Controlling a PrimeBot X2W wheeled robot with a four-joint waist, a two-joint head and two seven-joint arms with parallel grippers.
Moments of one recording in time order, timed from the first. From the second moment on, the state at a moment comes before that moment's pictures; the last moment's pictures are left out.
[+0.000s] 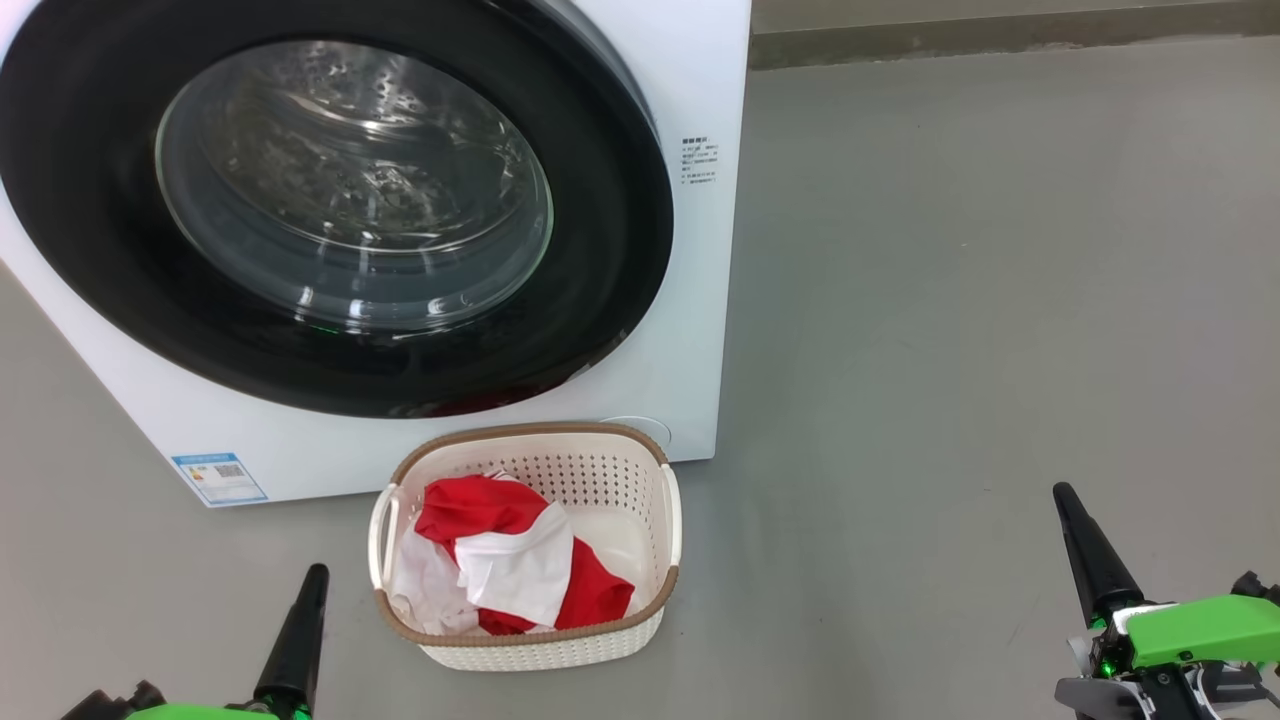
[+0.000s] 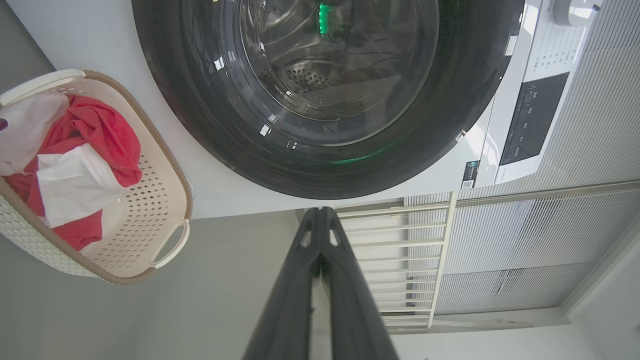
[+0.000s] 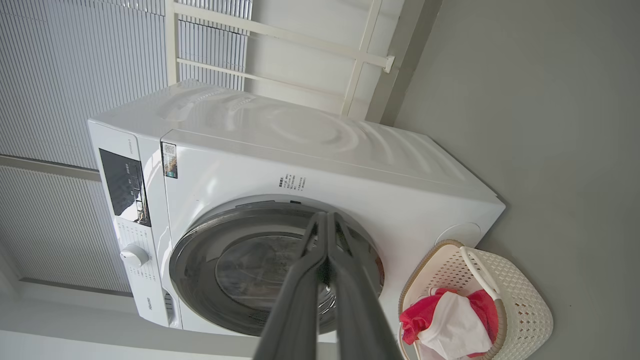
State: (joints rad) left arm -0.04 0.05 0.07 0.26 -1.49 -0.12 0.08; right arm -0.03 -0.05 -0.12 0.26 1.49 0.13 0.08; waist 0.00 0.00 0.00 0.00
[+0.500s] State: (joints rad) left arm -0.07 0.04 0.08 0.27 -1.60 -0.12 0.11; right arm -0.07 -0.04 -0.13 0.27 1.61 0.13 0.11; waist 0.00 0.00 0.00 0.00
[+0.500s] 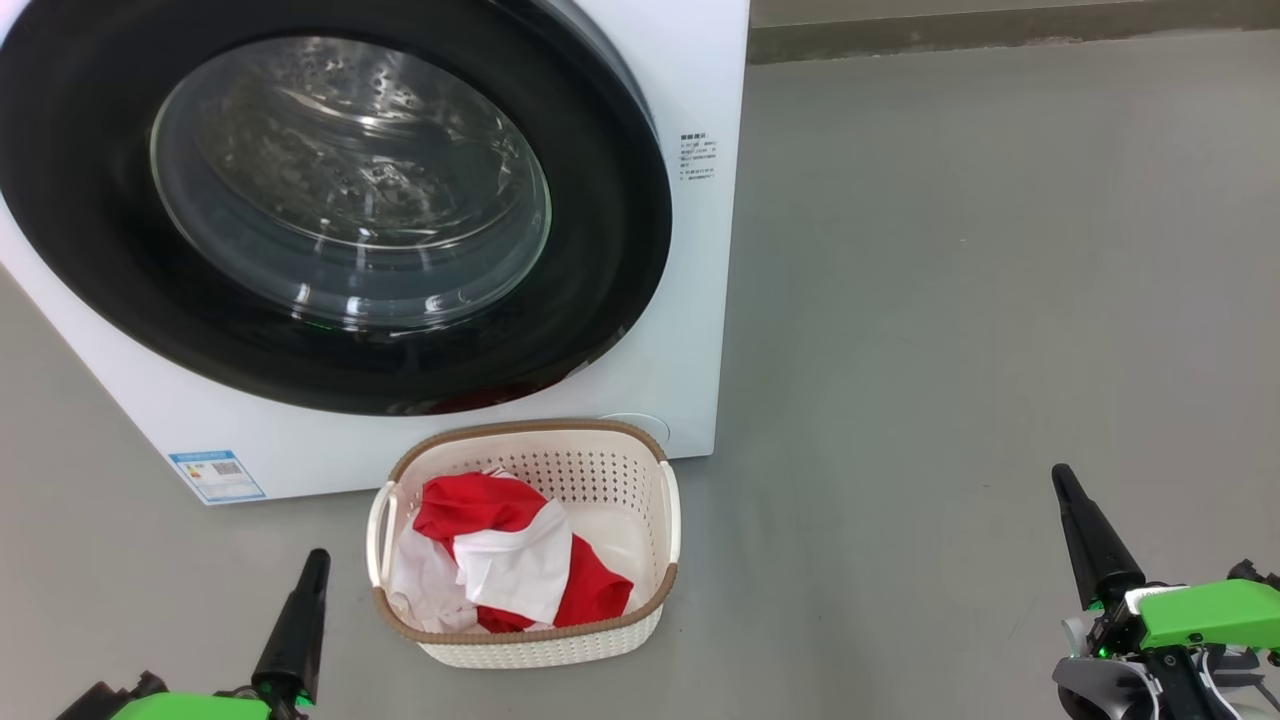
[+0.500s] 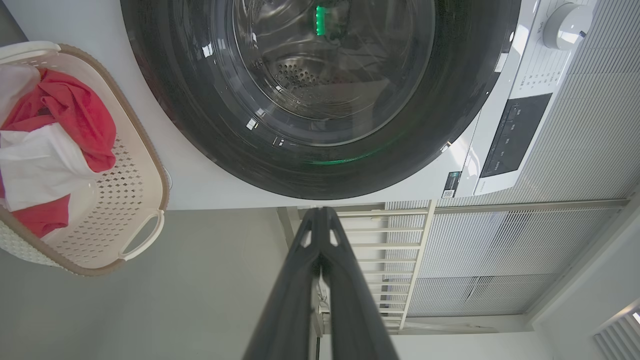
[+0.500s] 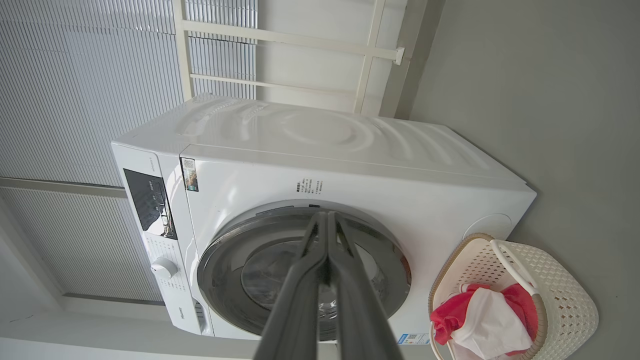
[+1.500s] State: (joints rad) left arm -0.07 0.04 0.08 0.27 -1.60 -0.12 0.11; right arm -0.07 -0.04 -0.13 0.27 1.61 0.13 0.11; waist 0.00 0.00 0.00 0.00
